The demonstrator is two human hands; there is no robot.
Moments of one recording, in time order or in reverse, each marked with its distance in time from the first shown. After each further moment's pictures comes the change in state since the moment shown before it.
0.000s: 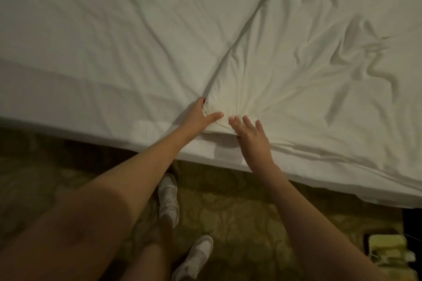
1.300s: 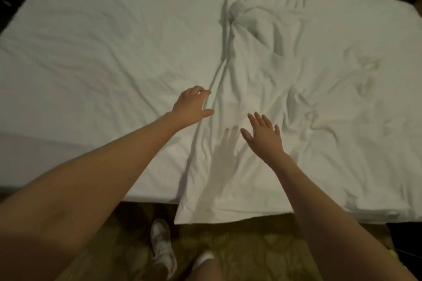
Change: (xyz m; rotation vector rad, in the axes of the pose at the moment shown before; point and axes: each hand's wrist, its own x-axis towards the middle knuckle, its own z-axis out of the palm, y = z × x) left_hand 0.052 0.162 -0.074 0.821 -0.037 0.414; right_hand 0.062 0.019 -0.157 -0.036 -0.099 0.386
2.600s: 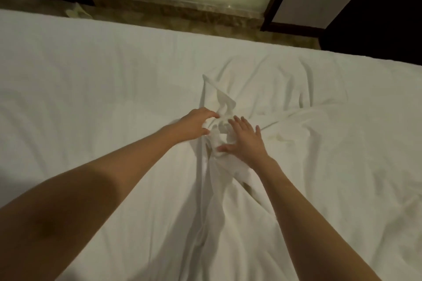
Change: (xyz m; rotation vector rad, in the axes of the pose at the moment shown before) left_hand 0.553 -0.064 -0.112 -0.202 -0.245 0.134; right_hand 0.541 0.008 -0.166 0.075 -0.044 -0.088
